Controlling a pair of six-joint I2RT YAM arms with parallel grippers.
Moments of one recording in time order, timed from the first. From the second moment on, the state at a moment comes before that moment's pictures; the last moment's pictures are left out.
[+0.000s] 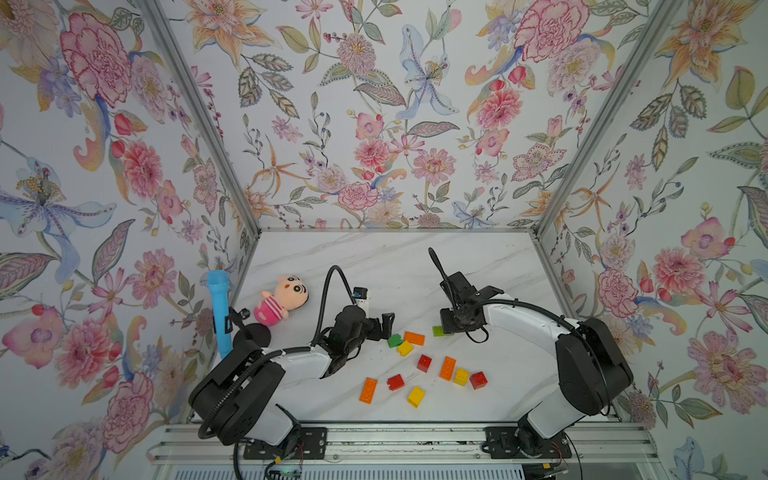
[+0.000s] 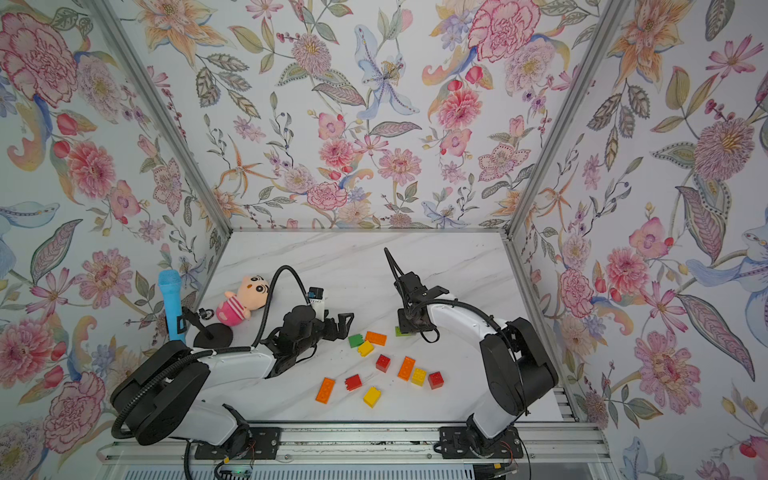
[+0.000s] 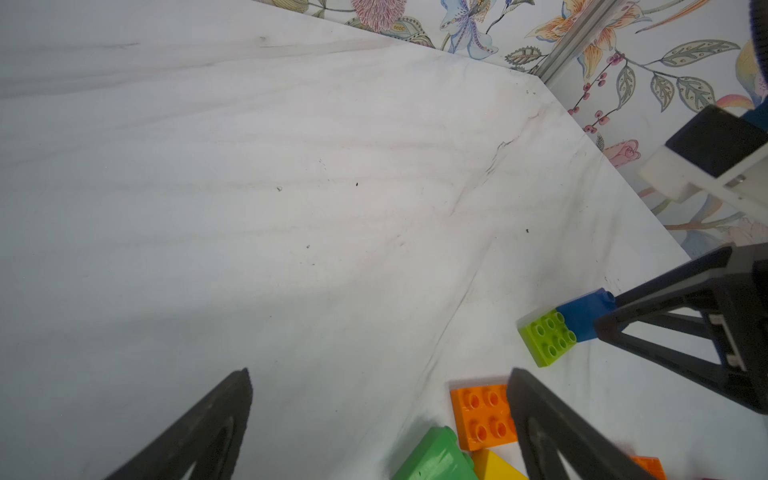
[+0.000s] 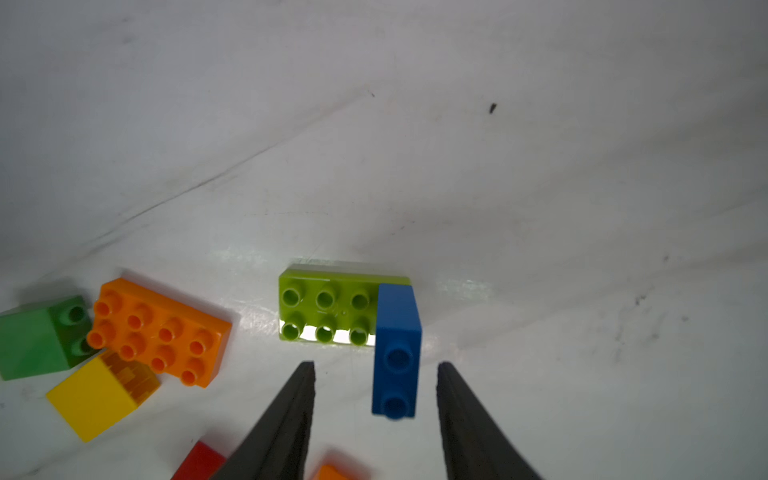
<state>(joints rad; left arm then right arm) -0.67 1.43 0.49 0.46 -0.08 -0.45 0.57 1.58 1.05 -0.69 0.09 0.39</state>
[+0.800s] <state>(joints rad) -0.96 1.04 0.56 -0.49 -0.28 -0.58 0.76 1.07 0.73 -0.42 -0.02 0.25</state>
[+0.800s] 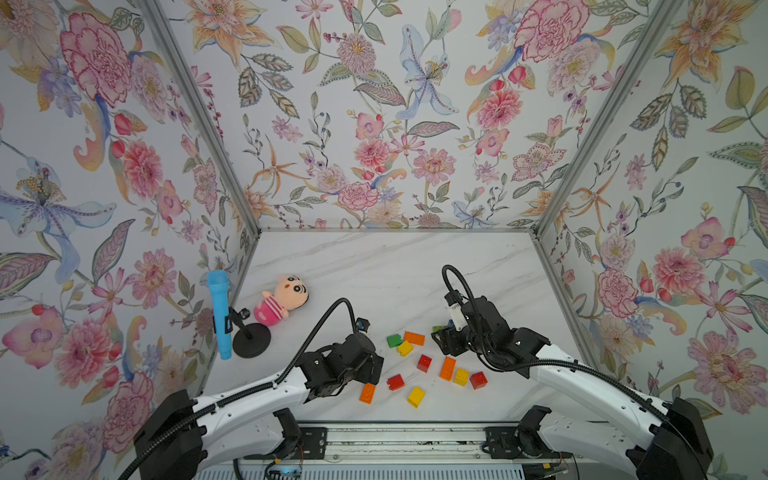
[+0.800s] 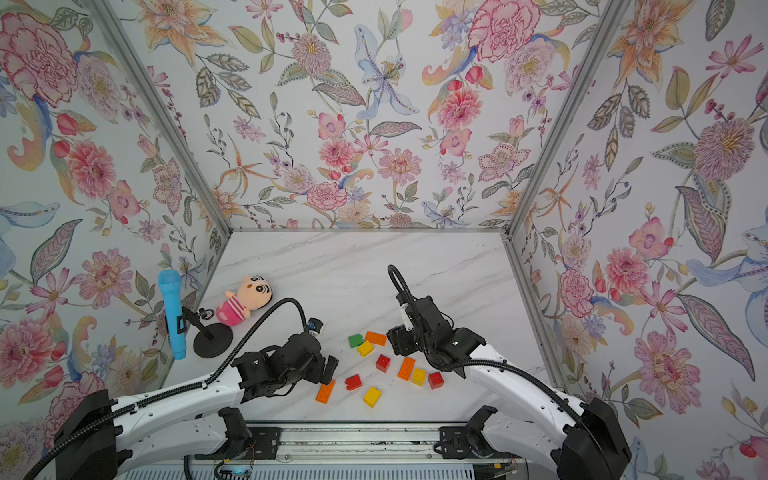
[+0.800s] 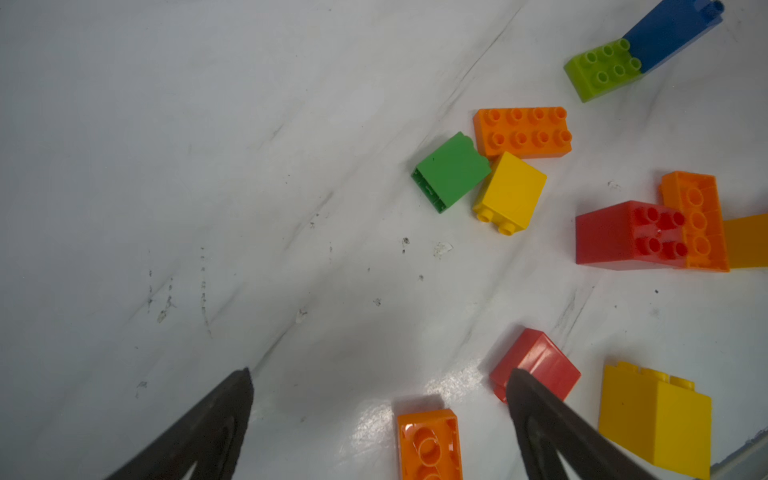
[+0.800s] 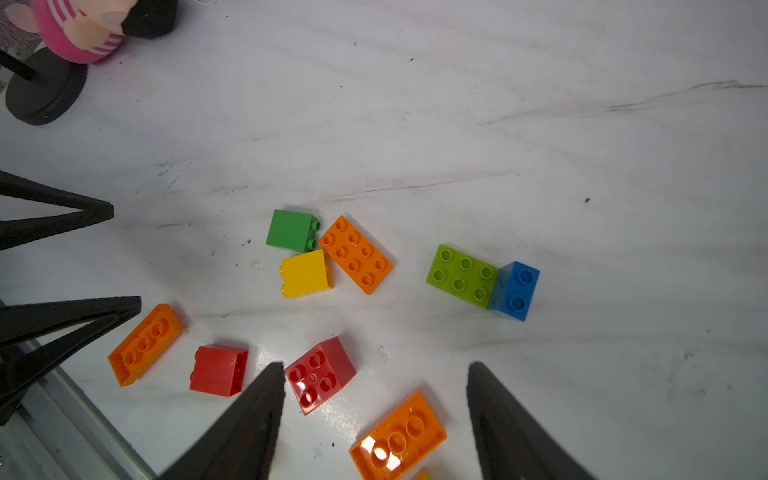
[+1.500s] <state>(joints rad) -0.70 0.30 0.31 -0.57 -0.56 -0.83 1.12 1.47 0.88 -0.46 -0.23 -0.28</state>
